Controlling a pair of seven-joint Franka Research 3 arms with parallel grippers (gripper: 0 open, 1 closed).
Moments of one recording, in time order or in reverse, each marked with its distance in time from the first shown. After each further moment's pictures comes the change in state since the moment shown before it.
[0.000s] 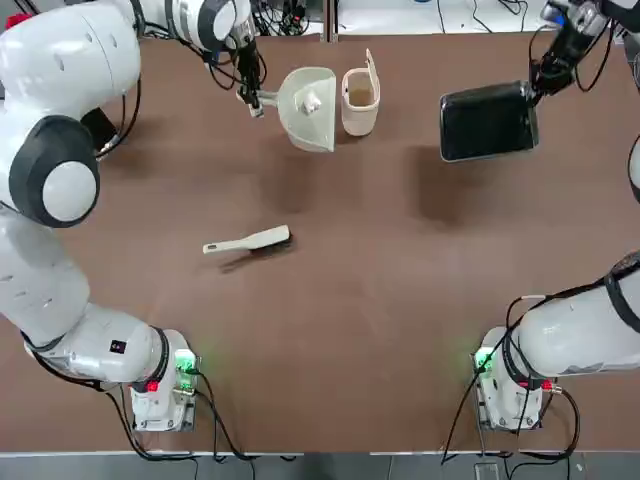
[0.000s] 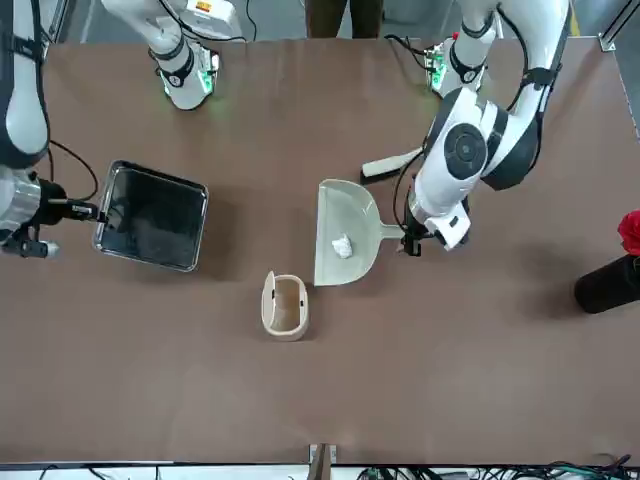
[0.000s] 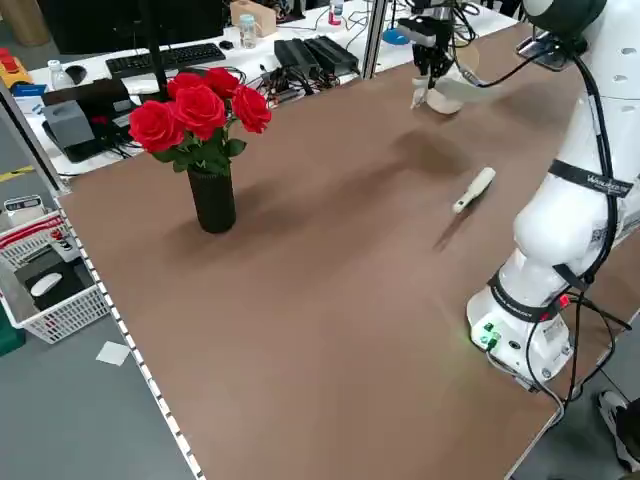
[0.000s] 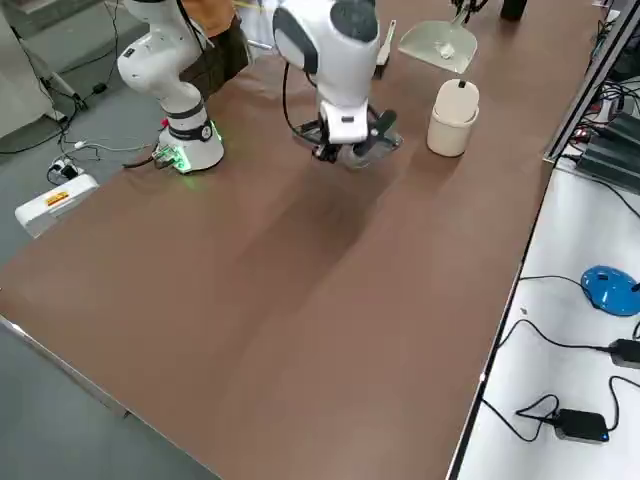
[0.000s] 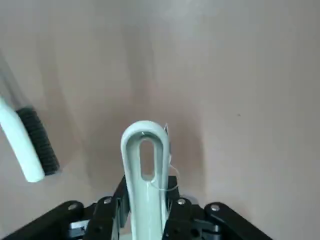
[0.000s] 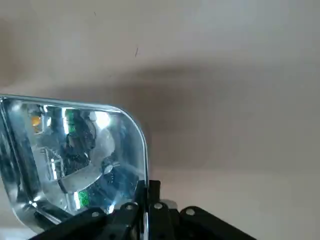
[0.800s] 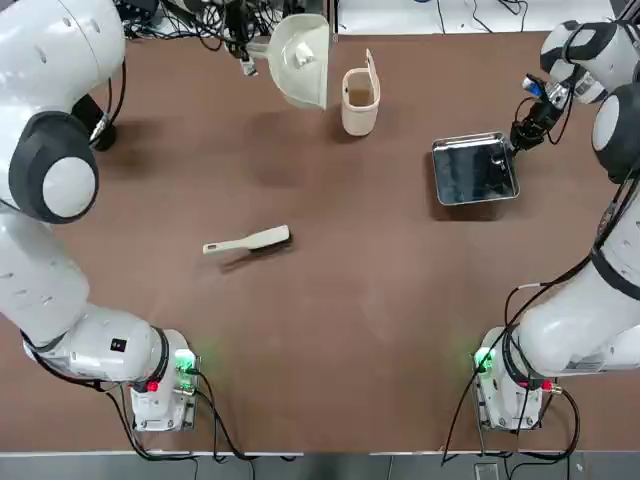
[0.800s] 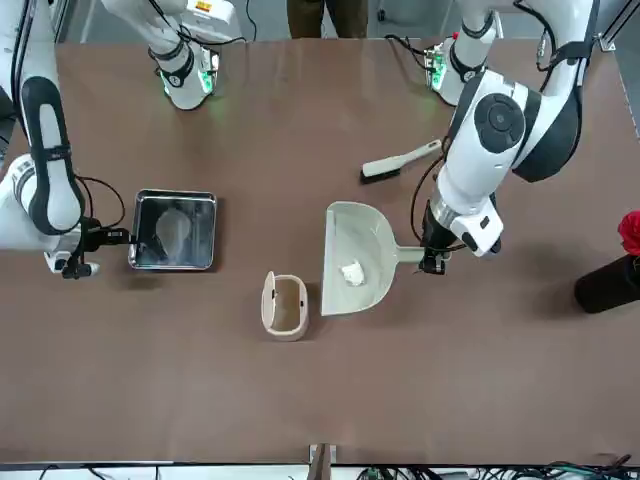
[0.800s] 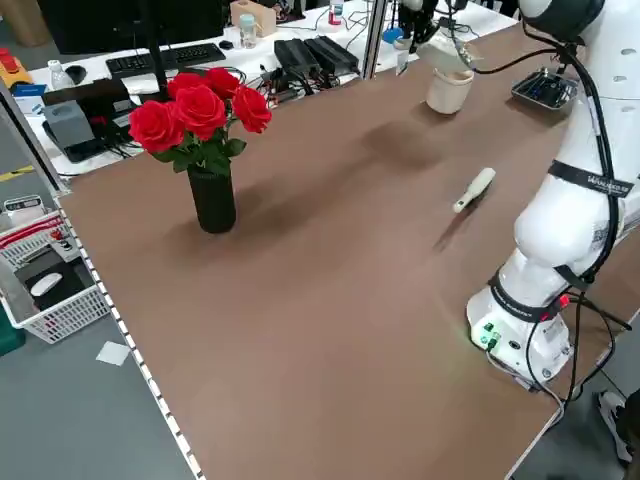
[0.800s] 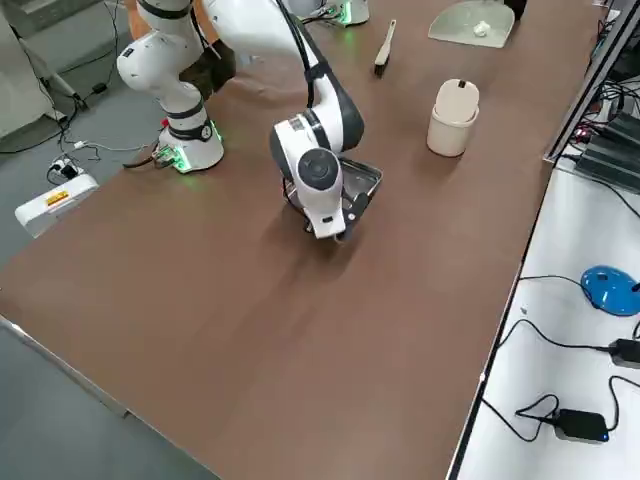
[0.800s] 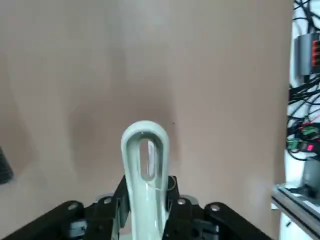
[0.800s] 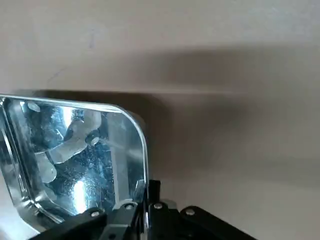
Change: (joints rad) left arm 0.019 0.020 0.007 0.169 0.108 0.000 -0.030; right arm -0.024 0.288 -0.087 -0.087 0.247 0.239 -0.434
